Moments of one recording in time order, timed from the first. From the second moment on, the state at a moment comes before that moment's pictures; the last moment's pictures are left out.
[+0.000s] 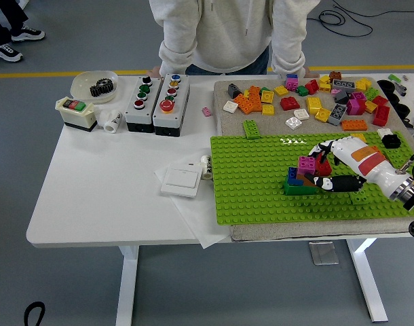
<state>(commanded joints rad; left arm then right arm) -0.23 0.13 -0.66 -0.27 2.06 -0.33 0.12 0.67 -0.52 0.48 0.86 -1.53 -0.42 0.65</state>
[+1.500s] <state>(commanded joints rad) -0.23 0.13 -0.66 -0.27 2.06 -0.34 0.12 0.67 -0.53 0.49 0.86 -1.56 -0.42 0.65</state>
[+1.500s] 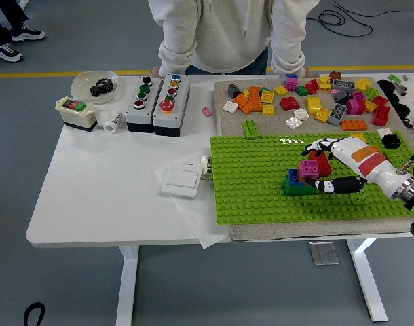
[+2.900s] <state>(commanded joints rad) -0.23 0.13 -0.67 -0.26 2.08 -0.33 0.12 0.38 -0.67 0.77 1.45 -1.66 -0.44 0.44</state>
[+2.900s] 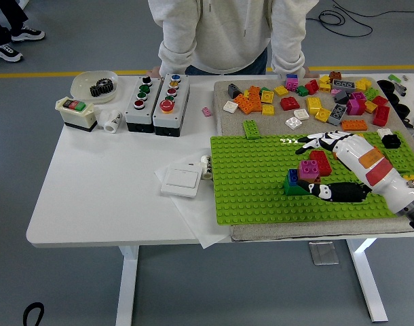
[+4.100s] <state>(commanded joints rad) -0.23 0.13 -0.66 -0.27 2.07 -0.34 0.12 0.38 -0.66 0.71 1.40 -1.72 -0.42 0.41</state>
